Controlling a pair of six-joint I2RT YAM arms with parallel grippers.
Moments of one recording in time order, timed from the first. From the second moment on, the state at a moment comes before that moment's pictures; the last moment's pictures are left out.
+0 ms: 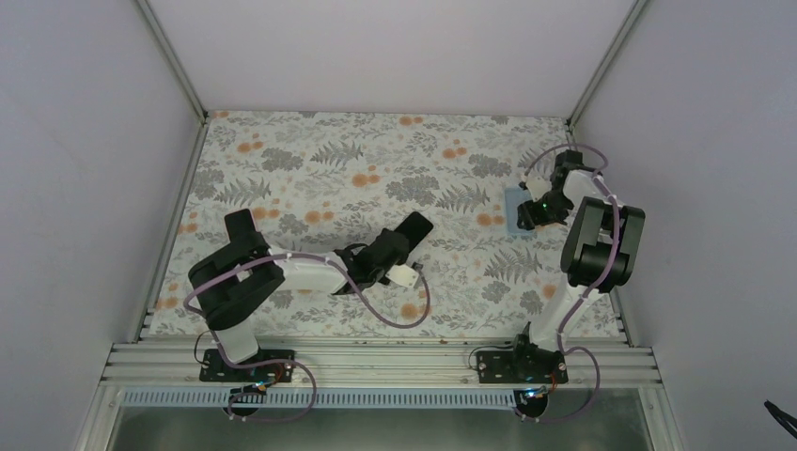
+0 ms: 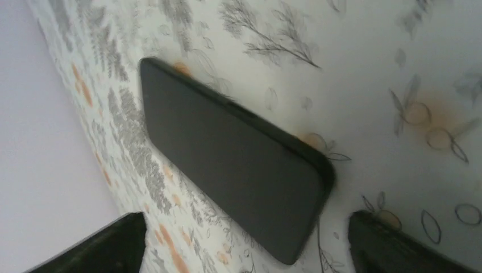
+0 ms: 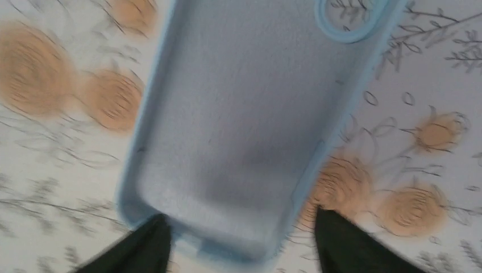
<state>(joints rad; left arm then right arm) -1.00 1.74 0.80 0.12 -0.35 1.21 -0.25 1.87 1.29 -0.84 -0.18 -0.57</state>
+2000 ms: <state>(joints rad) 0.23 1.62 0.80 -0.32 0.15 0.73 0.39 1.63 1.25 -0.84 -0.28 -0.50</state>
